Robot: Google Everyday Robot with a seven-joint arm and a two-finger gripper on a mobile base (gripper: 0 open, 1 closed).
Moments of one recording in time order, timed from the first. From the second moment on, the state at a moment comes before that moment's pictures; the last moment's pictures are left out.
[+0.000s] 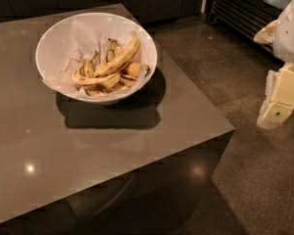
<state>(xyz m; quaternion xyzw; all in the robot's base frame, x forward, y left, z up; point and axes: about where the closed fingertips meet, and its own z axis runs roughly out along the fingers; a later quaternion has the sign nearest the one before) 0.438 -0.217 0.976 -0.60 0.78 -0.03 0.16</state>
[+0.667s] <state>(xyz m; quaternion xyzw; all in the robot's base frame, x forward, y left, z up) 0.469 -0.195 0.983 -0.61 0.78 -0.03 0.16</state>
